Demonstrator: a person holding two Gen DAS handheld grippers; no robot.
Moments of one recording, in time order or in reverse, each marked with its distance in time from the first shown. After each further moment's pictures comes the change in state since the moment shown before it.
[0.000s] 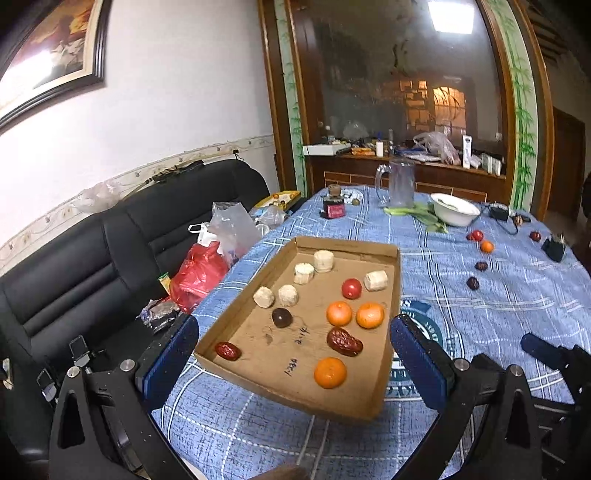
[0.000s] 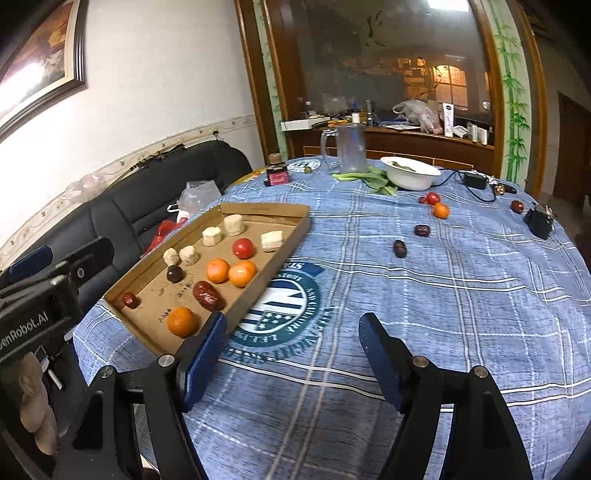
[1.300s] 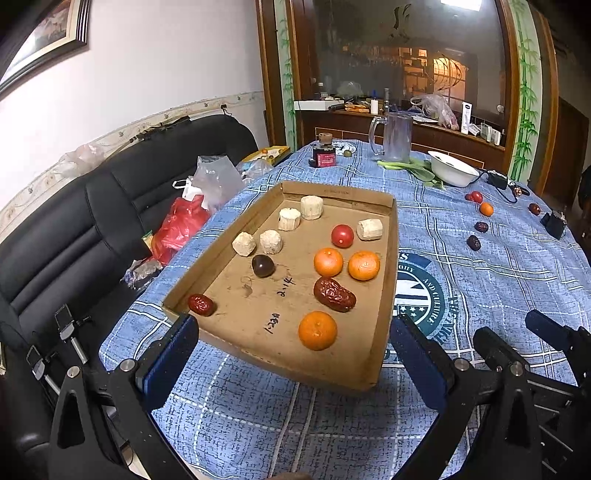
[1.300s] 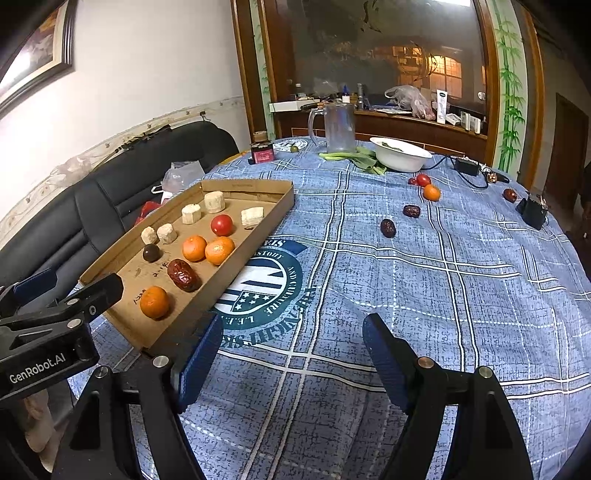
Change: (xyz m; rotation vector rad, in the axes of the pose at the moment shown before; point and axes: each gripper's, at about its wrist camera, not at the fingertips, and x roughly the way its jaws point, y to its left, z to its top) left arm 0.034 -0.003 -0.023 -0.027 0.170 -0.052; right arm 0.021 -0.004 -0.007 -0.023 0.077 -0.055
